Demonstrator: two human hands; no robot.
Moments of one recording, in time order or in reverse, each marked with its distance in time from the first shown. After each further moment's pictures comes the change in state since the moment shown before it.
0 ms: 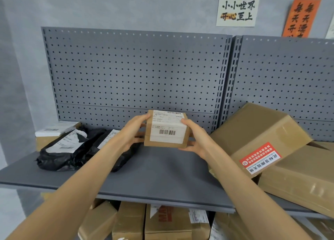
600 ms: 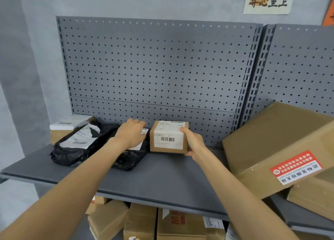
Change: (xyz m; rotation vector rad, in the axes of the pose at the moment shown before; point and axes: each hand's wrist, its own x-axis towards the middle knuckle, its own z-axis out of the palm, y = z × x) left_hand 0.044 -0.041 -0.063 1.467 0.131 0.304; right_hand 0.065 0.046 0.055 -0.059 0.194 0.114
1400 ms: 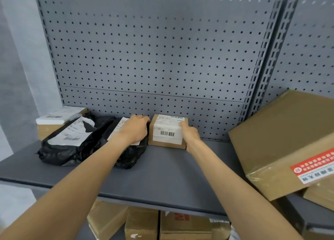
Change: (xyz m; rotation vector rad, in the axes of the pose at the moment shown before) left_hand 0.037 -0.007 0.042 -0.133 -0.061 0.004; right_hand 0.038 0.014 0.034 -0.156 0.122 0.024
